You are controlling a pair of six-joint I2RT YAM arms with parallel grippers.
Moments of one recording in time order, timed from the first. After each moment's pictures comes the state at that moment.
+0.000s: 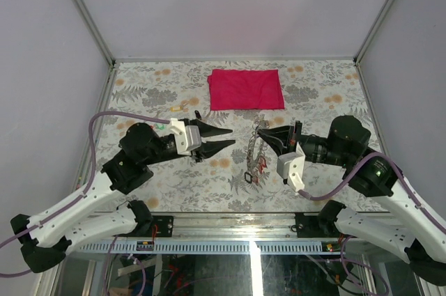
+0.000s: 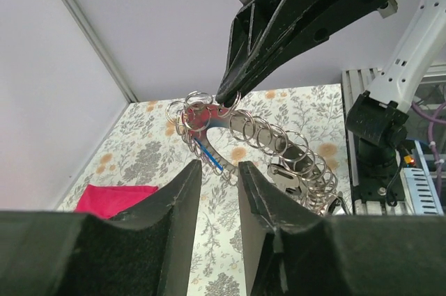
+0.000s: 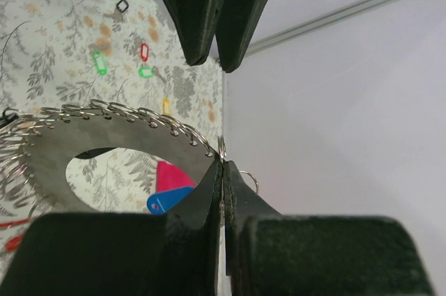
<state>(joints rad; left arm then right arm) -0.90 0.82 0.89 0.10 0.46 0.20 0.83 0.75 1.07 -0.44 -0.50 -1.12</state>
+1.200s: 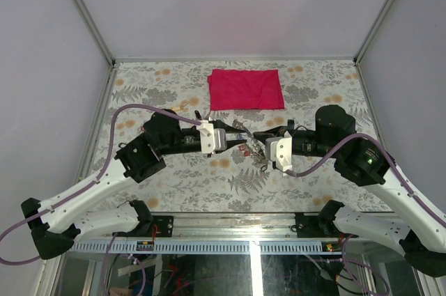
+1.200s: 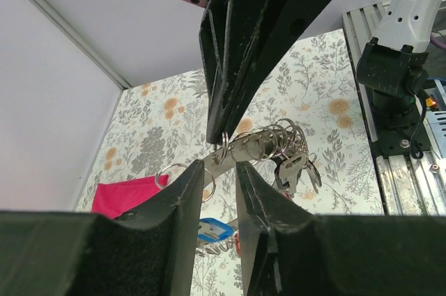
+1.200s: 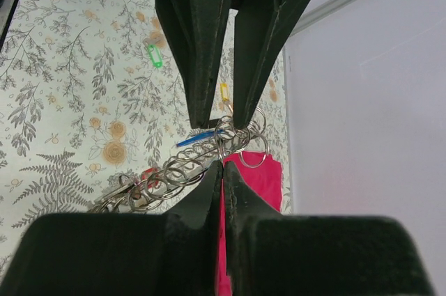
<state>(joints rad) -0.92 0.99 1.04 -0.07 0.52 0.43 0.83 0.88 1.18 -0.60 -0.49 -0.95</state>
